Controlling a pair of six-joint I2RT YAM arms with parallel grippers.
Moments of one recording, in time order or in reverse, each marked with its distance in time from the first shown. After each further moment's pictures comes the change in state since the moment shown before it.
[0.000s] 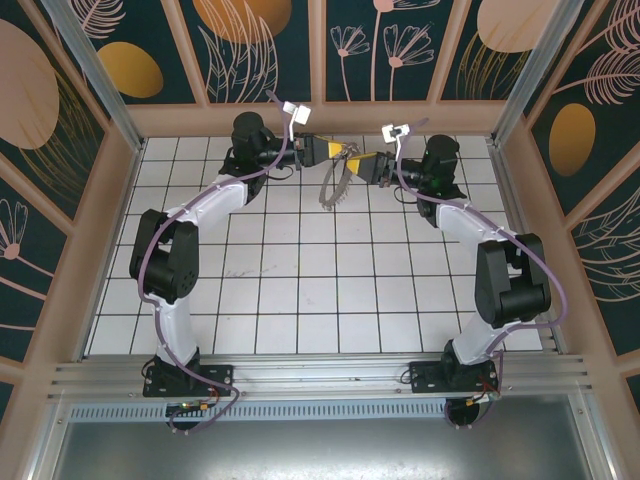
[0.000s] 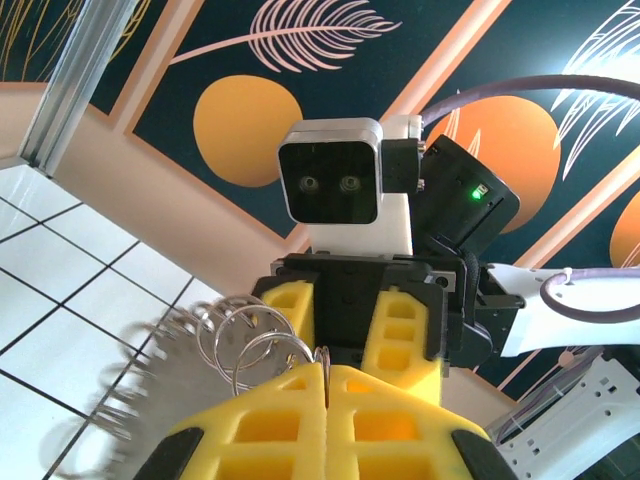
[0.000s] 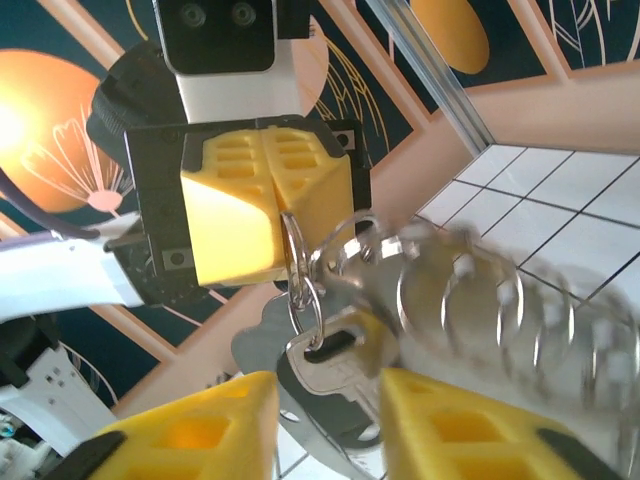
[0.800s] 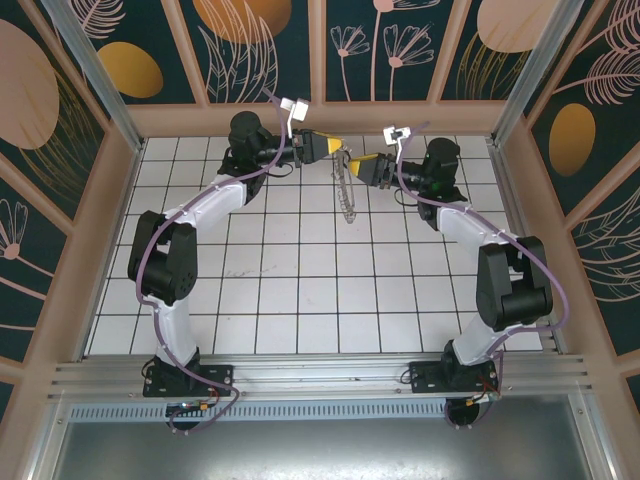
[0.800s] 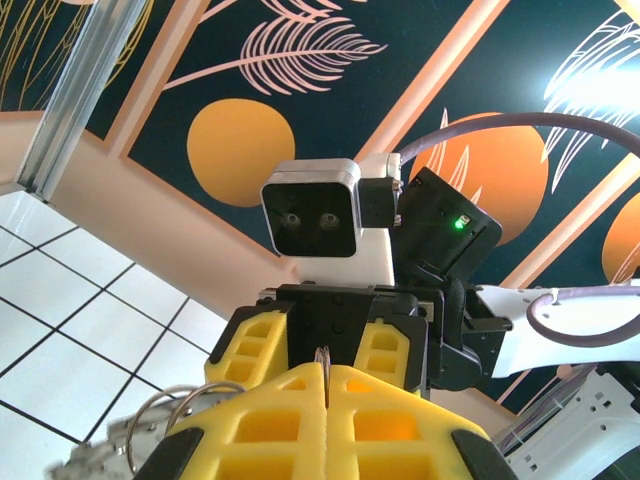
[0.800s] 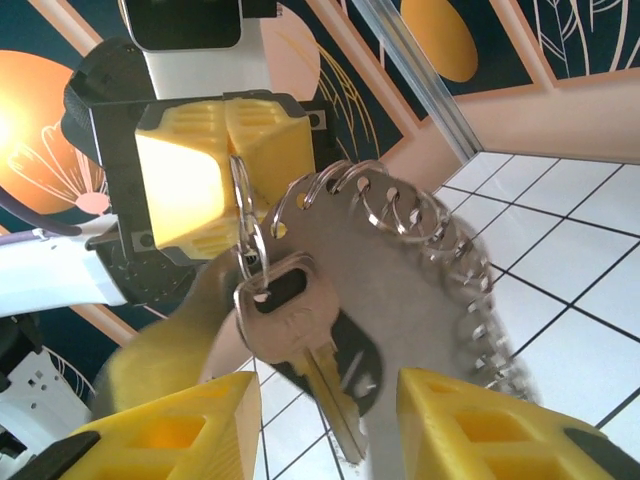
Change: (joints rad) left arm 0.000 -0.016 -0.003 0.052 -0.018 -0.037; right arm 0.003 -0.021 -0.030 -0.003 0.032 -0.024
